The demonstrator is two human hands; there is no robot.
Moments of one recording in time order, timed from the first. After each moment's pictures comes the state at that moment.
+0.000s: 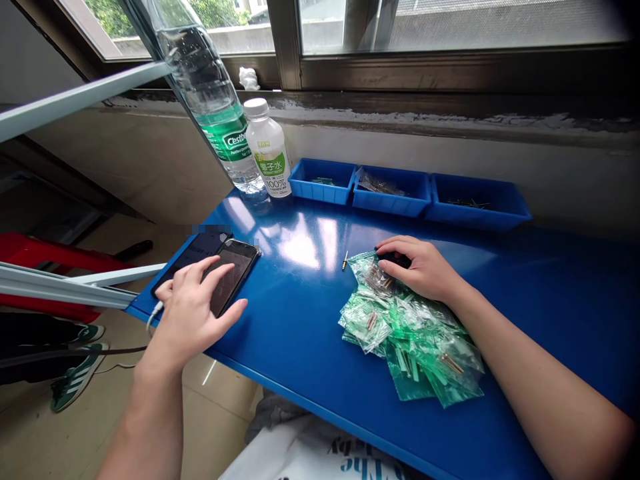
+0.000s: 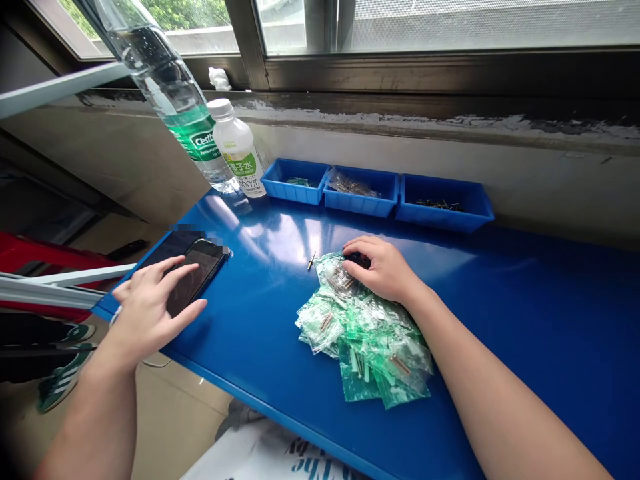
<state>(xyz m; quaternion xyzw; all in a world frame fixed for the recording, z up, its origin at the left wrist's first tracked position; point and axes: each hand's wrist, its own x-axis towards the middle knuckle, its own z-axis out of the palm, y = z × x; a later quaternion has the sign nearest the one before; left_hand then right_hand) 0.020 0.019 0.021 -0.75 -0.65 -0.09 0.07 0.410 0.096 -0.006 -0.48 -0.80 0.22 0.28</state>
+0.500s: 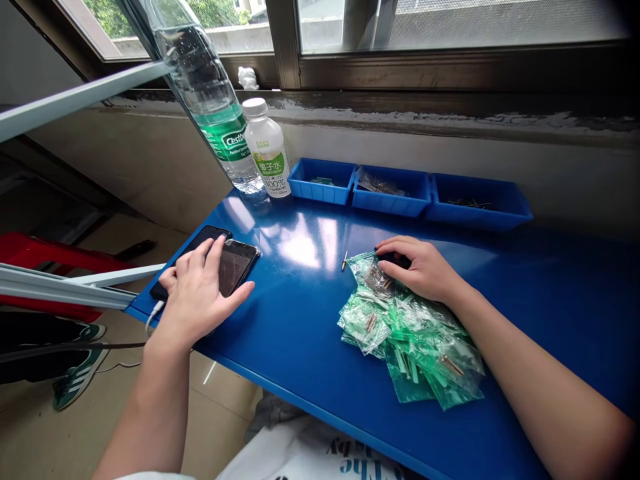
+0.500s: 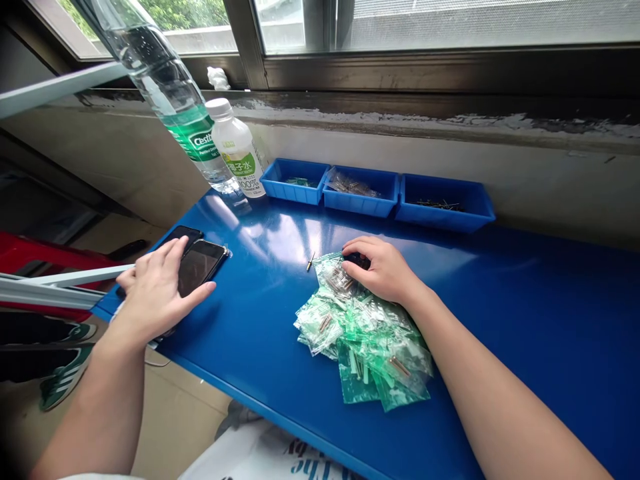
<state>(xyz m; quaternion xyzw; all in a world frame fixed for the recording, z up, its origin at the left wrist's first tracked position) 0.030 0.041 0.024 -0.71 -0.70 -0.06 0.08 0.411 0.096 -0.006 -0.48 -0.80 0.22 0.28</state>
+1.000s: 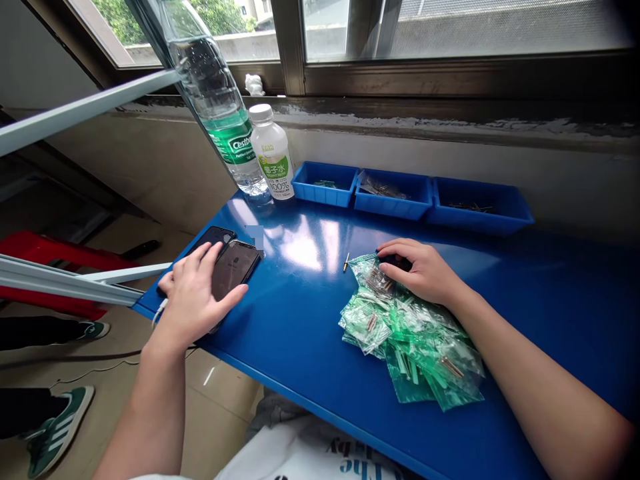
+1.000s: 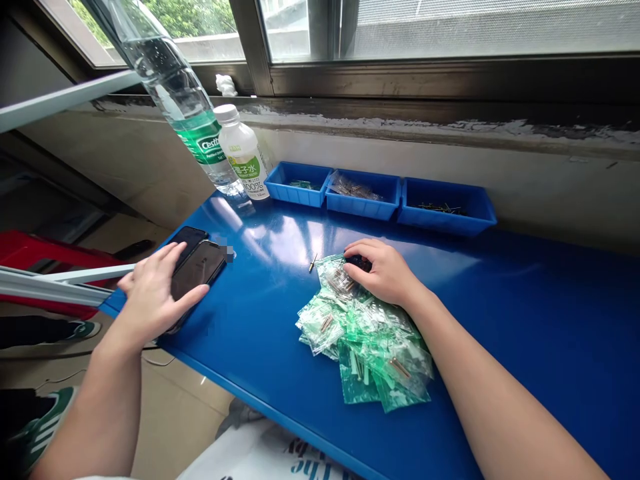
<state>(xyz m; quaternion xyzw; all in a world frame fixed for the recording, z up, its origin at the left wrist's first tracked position) 0.020 0.032 0.024 -0.71 -0.70 -0.11 0.06 0.412 0.097 -0.008 -0.48 -0.81 0.21 0.28</state>
